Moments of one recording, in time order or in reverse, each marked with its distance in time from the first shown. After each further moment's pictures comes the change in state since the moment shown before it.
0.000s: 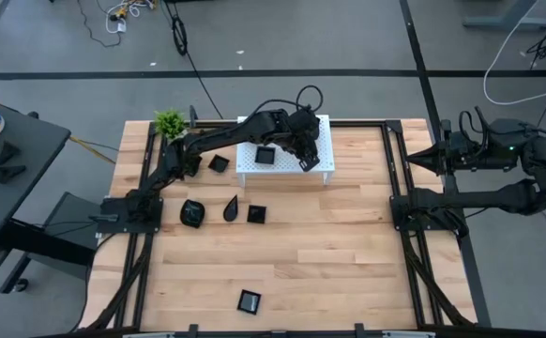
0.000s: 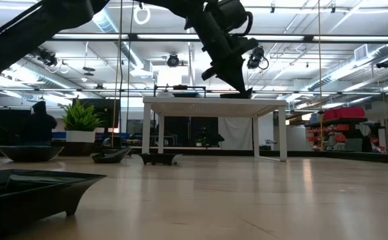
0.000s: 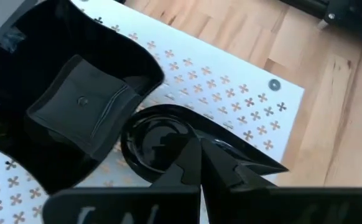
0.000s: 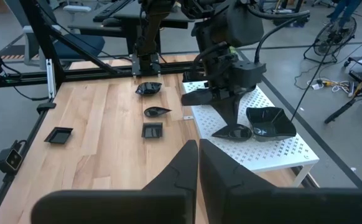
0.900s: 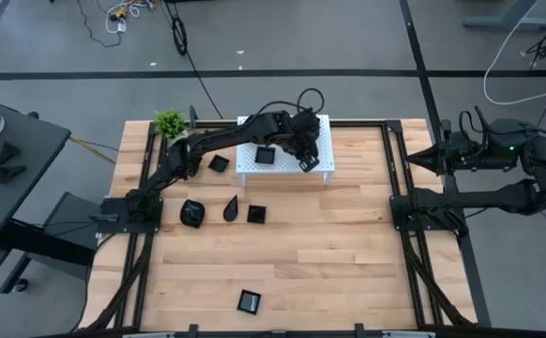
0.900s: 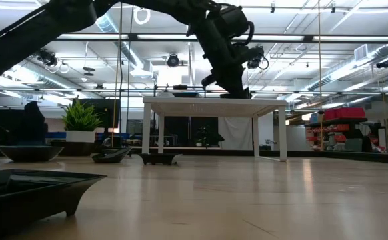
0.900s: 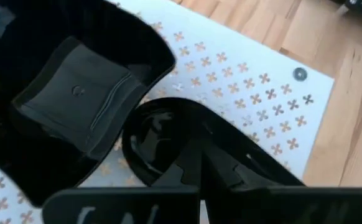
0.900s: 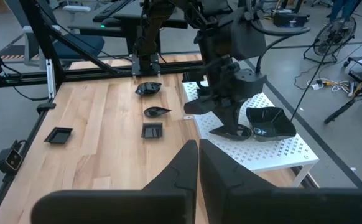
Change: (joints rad) left arm 0.008 0.035 0.000 -0.006 0.003 -0.001; right arm 0.000 0.000 0.000 0.000 0.000 0.000
